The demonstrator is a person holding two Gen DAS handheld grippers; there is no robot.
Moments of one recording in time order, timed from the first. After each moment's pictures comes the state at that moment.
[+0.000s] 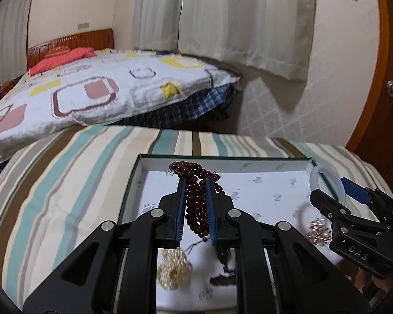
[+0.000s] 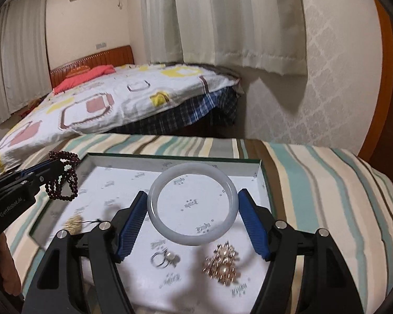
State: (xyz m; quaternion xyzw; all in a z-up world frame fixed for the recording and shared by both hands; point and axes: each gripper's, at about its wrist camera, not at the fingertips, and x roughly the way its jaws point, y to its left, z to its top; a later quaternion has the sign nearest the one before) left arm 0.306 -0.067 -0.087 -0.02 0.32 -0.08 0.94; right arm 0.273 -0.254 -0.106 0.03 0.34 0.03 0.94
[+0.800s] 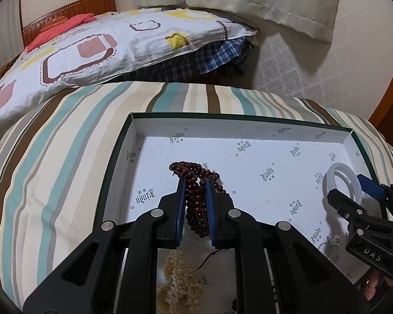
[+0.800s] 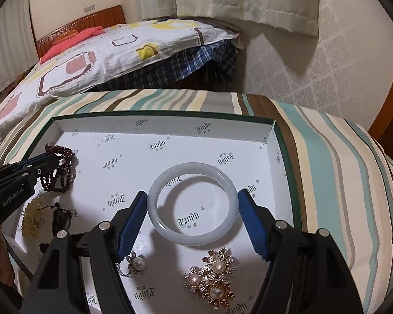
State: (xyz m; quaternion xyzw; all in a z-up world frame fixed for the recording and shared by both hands) left arm 0.361 -0.067 -0.139 0.00 0.43 -0.05 0.90; right arm 0.315 -0.259 -0.146 0.02 0.45 0.02 0.89
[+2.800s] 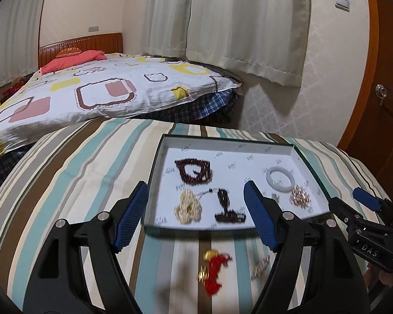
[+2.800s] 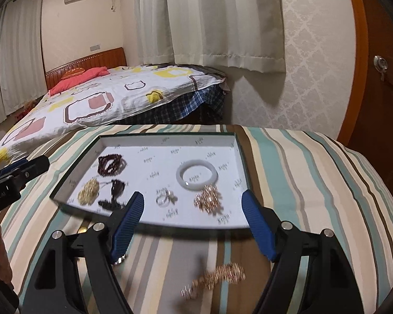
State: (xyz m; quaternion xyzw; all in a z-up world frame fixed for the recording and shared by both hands) left arm 0.191 -0.034 -0.065 -0.03 0.30 -0.07 0.95; right arm 0.157 -0.258 -0.085 0.04 0.32 0.00 0.95
